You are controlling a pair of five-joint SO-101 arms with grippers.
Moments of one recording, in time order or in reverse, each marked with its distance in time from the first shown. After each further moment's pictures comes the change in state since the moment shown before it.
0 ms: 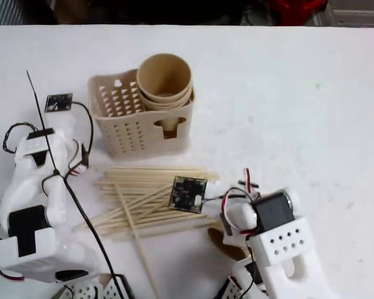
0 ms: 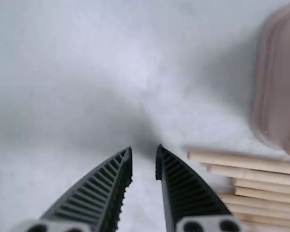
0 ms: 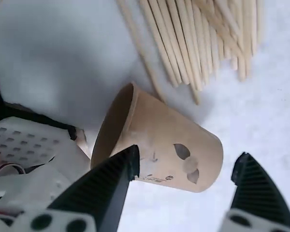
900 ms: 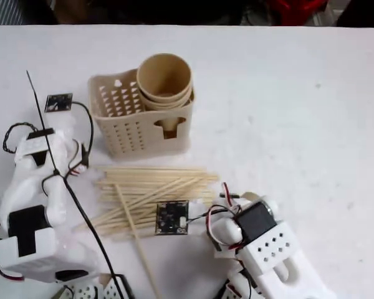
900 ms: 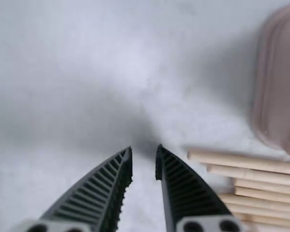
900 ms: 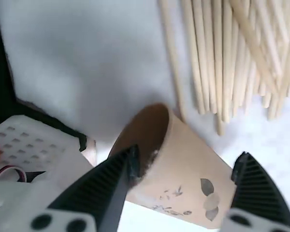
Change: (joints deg) left arm 0.0 0.0 0.0 0.0 0.0; right arm -11.2 -0.9 7.7 -4.5 -1.3
